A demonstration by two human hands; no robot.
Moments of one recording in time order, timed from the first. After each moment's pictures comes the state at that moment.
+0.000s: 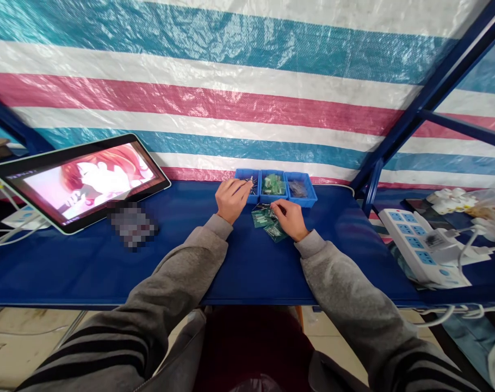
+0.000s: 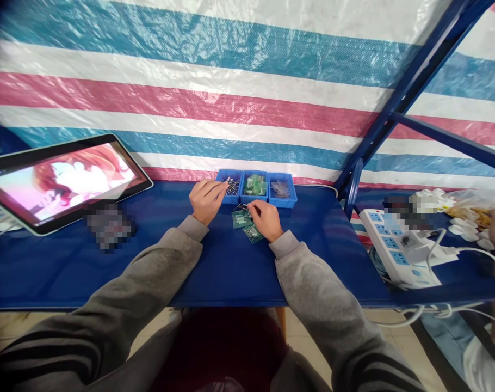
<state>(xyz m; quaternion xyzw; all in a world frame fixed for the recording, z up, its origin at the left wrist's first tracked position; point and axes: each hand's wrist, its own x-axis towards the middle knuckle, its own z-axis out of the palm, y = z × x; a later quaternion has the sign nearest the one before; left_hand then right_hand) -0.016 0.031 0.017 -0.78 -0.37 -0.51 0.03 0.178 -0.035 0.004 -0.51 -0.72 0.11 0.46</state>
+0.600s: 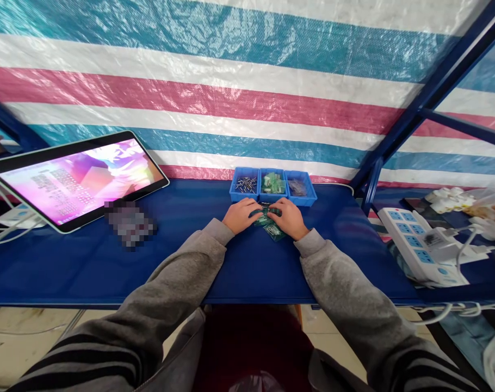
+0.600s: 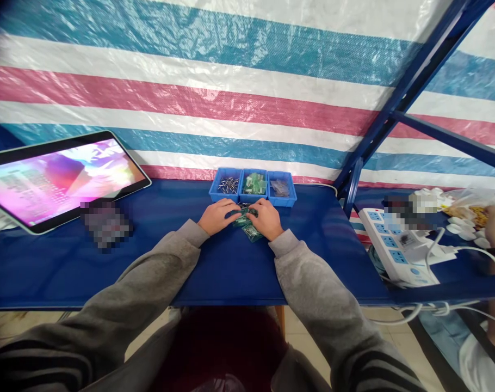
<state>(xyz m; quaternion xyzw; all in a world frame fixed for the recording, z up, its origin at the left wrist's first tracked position) -0.015 0.012 -0.011 -0.91 -0.30 -0.29 -0.05 0.187 -0.023 -0.018 -0.56 -0.76 0.06 0.33</state>
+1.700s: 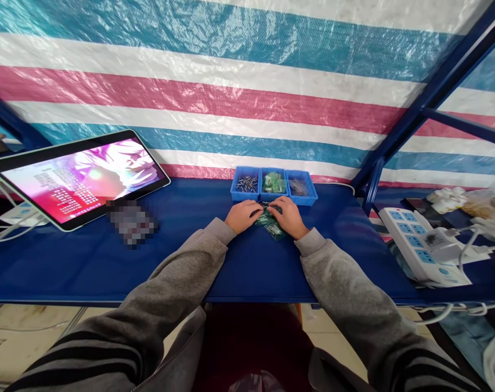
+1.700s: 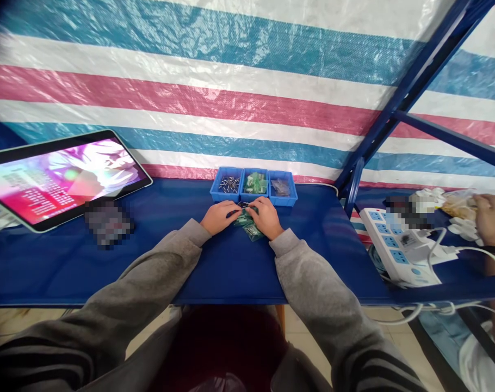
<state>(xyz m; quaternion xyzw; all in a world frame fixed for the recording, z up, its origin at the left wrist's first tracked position) -0.010 0.009 -0.015 -0.90 -0.32 -0.28 -0.03 0.186 -0.018 -0.021 -0.52 -0.76 0.10 0.39</state>
